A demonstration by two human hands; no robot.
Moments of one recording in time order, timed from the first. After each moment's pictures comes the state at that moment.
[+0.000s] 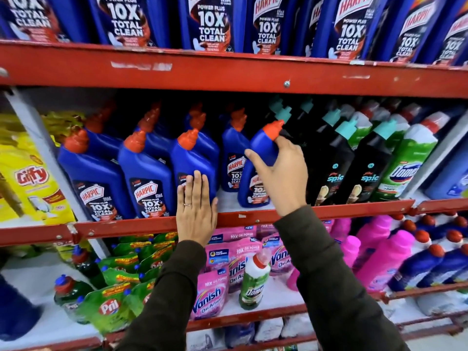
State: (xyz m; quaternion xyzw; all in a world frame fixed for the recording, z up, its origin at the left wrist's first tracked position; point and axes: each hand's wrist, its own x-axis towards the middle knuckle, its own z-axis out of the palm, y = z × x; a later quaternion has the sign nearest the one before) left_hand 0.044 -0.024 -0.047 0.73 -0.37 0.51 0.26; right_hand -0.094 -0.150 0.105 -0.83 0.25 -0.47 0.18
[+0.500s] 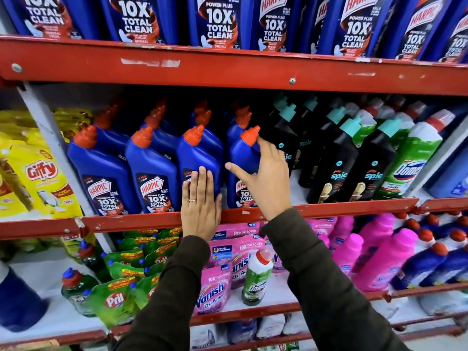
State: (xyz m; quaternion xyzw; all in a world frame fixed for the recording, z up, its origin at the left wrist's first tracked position) left_hand 0.041 -0.023 -0.046 0.74 -0.36 0.50 0.25; right_hand -0.078 -0.127 0.084 -0.85 0.20 -0.45 0.17
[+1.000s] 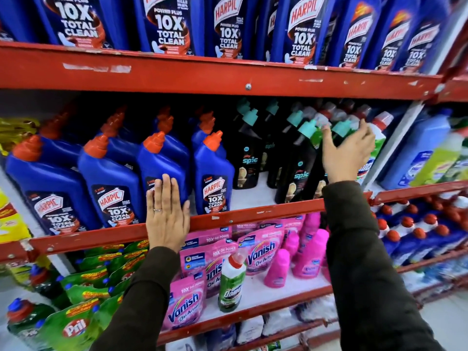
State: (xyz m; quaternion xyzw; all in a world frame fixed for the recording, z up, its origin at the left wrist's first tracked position) left_hand 0.046 -0.023 -0.051 0.75 -0.36 0.50 0.25; right_hand -0.180 -0.297 0.133 -0.68 0.47 -0.55 0.15
